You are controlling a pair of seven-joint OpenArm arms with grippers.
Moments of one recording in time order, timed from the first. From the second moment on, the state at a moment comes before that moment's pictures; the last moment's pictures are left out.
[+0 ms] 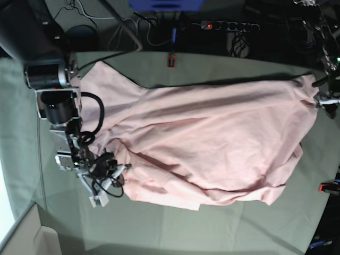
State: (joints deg) left arm 16.8 -11.0 -35.3 93.3 -23.3 6.5 23.3; right arm 31.7 6.8 -0.5 30.9 6.1 25.9 -14.1
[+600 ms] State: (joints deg) left arm 16.7 -11.0 -38.5 98.6 -23.3 6.5 23.5; right arm 42.0 9.4 -0.3 34.3 6.1 25.9 -7.4
